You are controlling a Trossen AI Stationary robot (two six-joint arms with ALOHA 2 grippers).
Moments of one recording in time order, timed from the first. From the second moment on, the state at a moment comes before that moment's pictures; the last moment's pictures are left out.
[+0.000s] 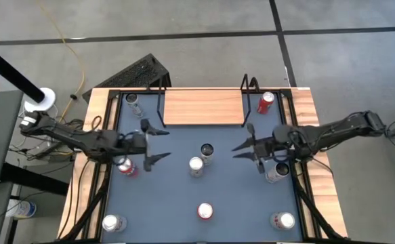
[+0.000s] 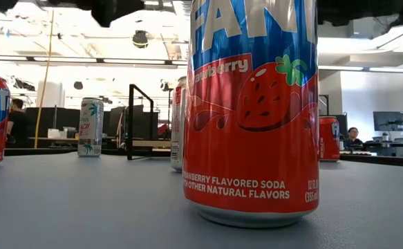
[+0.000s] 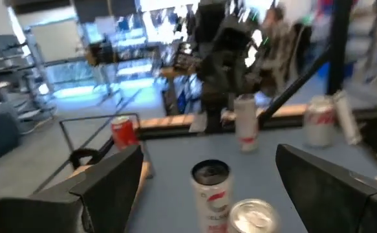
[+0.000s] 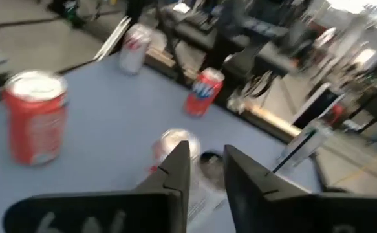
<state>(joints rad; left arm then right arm) -0.24 0.90 0.52 0.46 -0.40 0.17 0.17 0.85 0.55 0.09 0.00 -0.44</state>
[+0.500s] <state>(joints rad) -0.24 1.44 0.91 0.42 -0.45 0.06 0.34 0.83 0.51 0.01 0.05 -0.33</state>
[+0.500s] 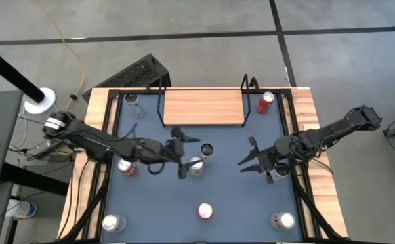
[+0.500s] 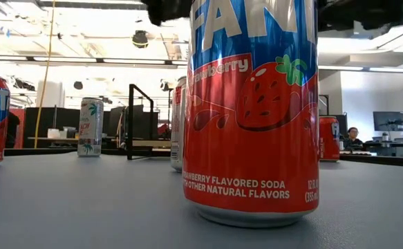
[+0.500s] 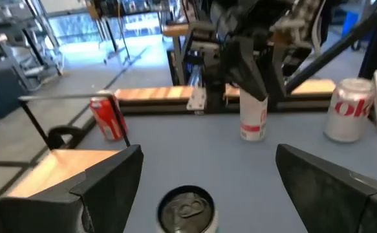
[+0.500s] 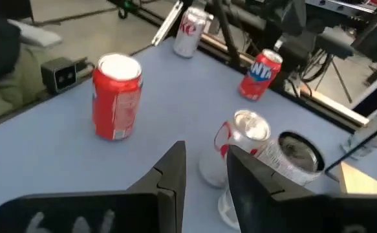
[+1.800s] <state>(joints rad) -0.05 1.16 0.98 -0.18 -0.66 -0.04 0.53 0.80 0.47 0.12 0.32 -0.34</state>
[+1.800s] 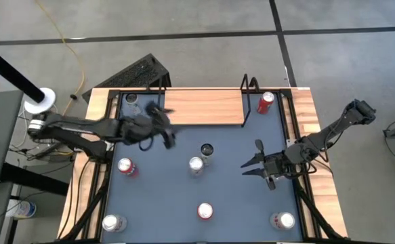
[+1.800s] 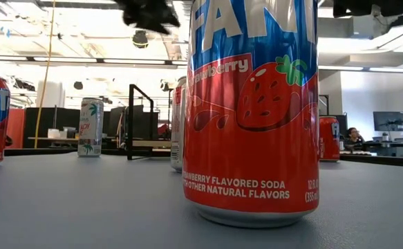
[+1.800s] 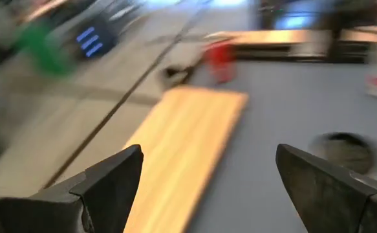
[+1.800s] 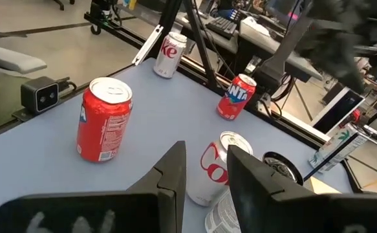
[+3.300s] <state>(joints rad) 0.82 1.31 1.13 -0.84 -0.39 -0.20 0.04 0.83 0.38 0.24 0.06 -0.66</state>
